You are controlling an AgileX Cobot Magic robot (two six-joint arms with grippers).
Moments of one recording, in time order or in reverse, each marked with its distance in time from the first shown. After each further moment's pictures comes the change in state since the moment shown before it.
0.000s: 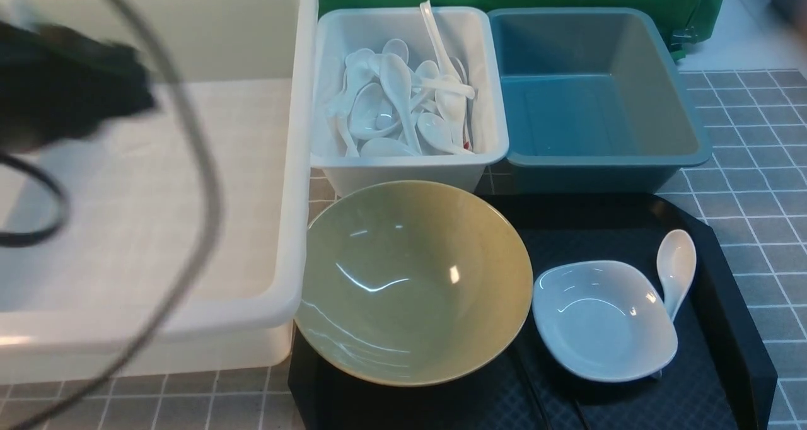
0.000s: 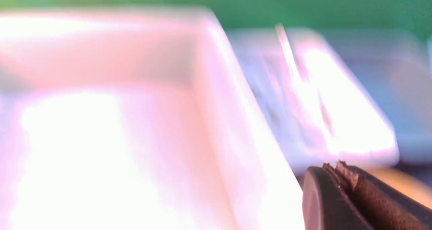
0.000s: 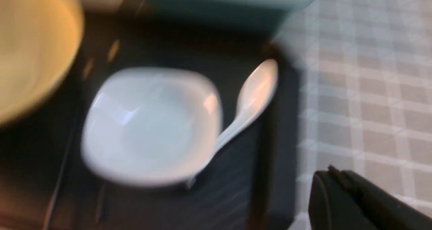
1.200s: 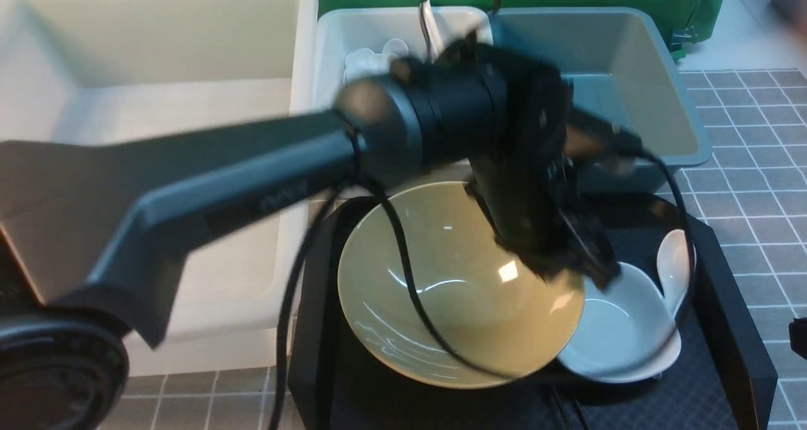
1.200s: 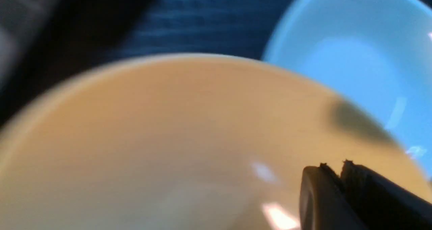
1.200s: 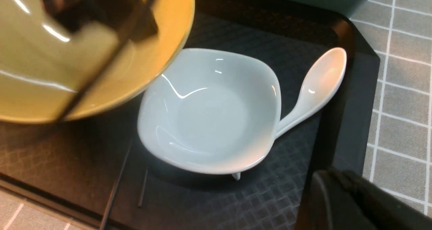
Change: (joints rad) right arm 0.073 0.027 0.047 0.079 -0.083 -0.050; left arm -0.398 0.977 -0.758 -0.104 0.369 0.198
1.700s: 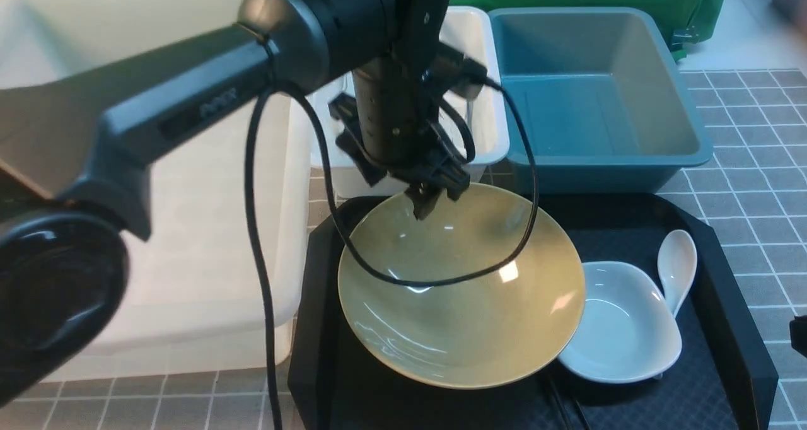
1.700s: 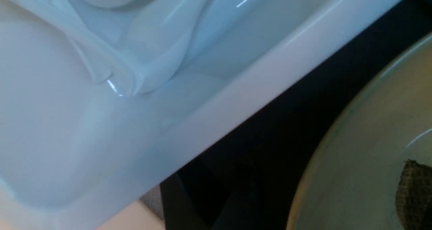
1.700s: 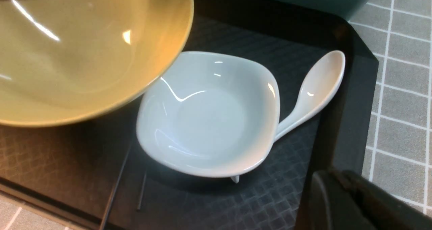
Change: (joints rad) right arm 0.000 0.000 0.000 0.000 -0.011 0.000; left arm 0.209 0.096 -0.082 0.119 0.186 -0.008
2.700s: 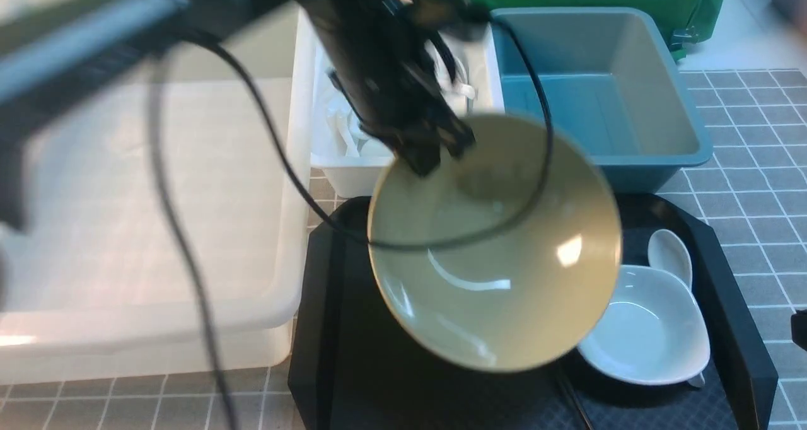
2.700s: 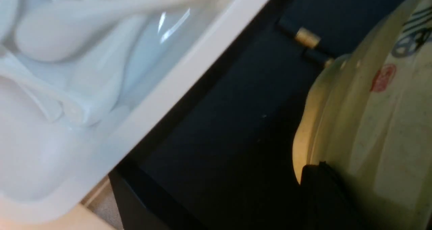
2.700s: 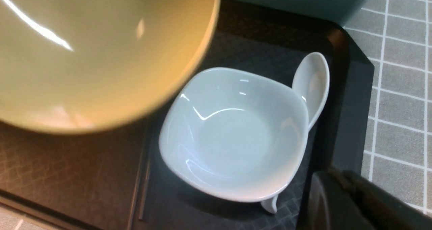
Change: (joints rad) right arm 0.000 0.000 0.000 0.001 -0.014 0.023; left arm 0.102 -0.226 0.006 -0.324 0.017 0.237
